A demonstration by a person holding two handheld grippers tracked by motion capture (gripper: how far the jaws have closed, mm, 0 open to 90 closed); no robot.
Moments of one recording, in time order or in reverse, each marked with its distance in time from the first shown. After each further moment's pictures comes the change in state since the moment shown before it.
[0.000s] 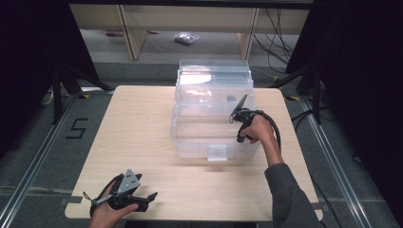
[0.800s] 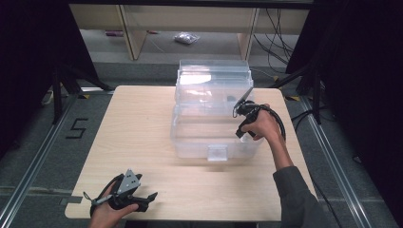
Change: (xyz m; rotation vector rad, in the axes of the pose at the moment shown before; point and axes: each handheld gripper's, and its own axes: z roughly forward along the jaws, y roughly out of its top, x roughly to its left) left arm 0.000 0.000 0.000 0.002 0.000 -0.001; right arm 0.008 -0.011 -0.042 -0.159 -0.049 -0.016
